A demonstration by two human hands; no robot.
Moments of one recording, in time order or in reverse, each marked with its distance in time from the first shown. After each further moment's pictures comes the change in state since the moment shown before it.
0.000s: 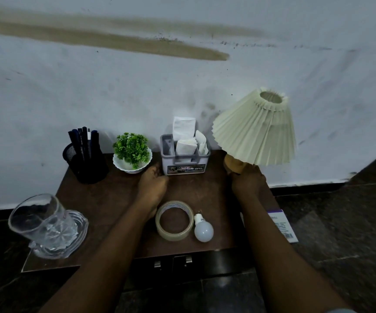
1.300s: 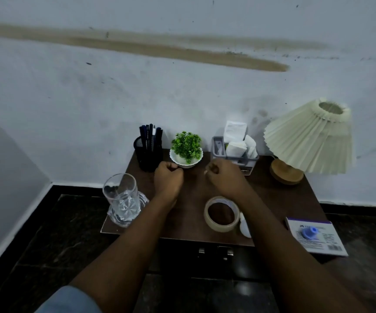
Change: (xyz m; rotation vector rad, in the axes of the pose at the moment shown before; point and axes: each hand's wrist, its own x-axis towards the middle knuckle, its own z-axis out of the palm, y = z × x) left_hand -0.021 0.016 -0.086 0.176 0.428 -0.069; right_hand -0.104 -0.134 0.029 0.122 -0.378 -0.573
